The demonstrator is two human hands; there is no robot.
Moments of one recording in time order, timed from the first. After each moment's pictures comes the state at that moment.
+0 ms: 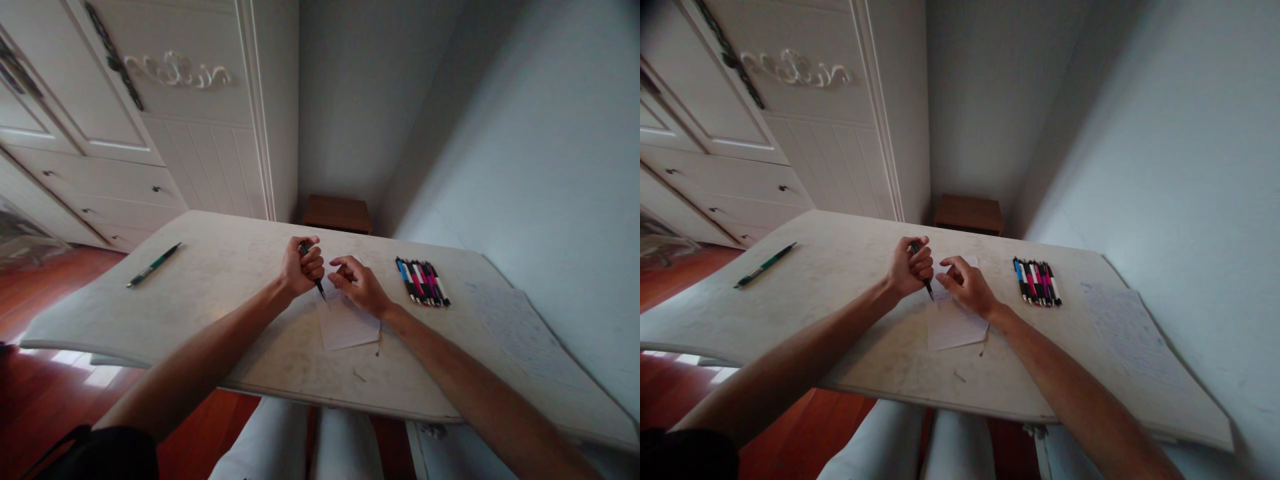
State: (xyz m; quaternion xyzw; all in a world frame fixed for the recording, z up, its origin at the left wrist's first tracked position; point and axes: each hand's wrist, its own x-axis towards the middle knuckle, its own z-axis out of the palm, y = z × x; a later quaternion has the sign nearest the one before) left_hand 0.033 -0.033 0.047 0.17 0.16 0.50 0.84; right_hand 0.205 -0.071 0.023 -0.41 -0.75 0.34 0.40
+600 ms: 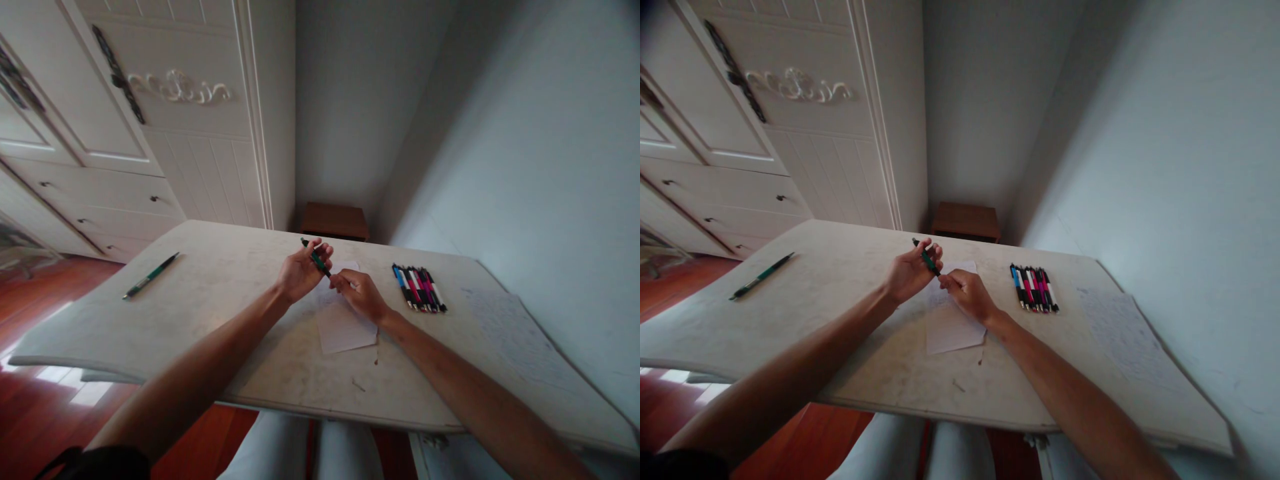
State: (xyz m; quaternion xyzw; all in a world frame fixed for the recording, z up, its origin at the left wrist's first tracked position) left_hand 0.041 -0.031 0.046 0.20 0.13 0.54 0.81; right_hand 0.206 -0.068 0.025 -0.42 -0.77 0.27 0.39
